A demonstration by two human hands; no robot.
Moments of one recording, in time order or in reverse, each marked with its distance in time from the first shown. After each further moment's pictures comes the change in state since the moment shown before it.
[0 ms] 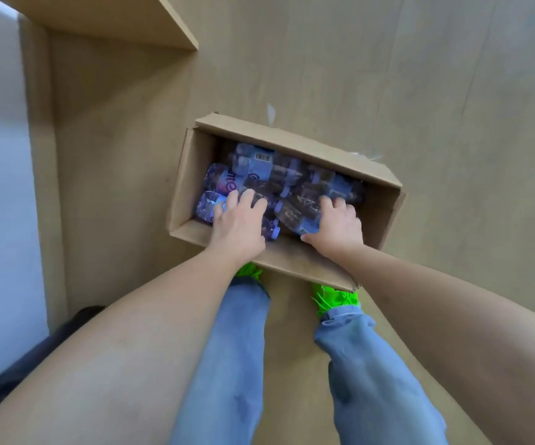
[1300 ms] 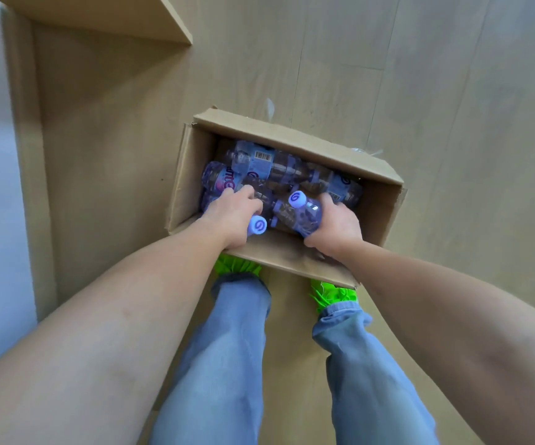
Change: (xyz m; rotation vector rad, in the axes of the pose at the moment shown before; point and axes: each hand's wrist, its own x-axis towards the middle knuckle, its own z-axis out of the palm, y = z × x) left_hand 0.015 -0.032 -0.016 -0.066 -0.201 0.194; right_hand 0.001 0.001 0.002 0.114 -0.041 0.014
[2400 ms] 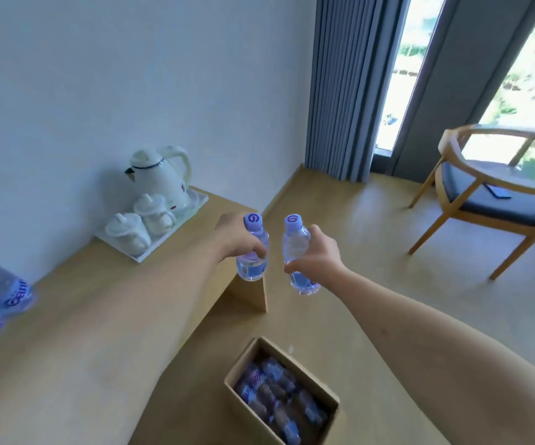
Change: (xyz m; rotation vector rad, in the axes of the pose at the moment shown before) left_hand -0.571 0.193 -0.423 -0.792 0.973 -0.285; right_hand -0.491 -0.223 -0.472 0.330 0.384 -0.702
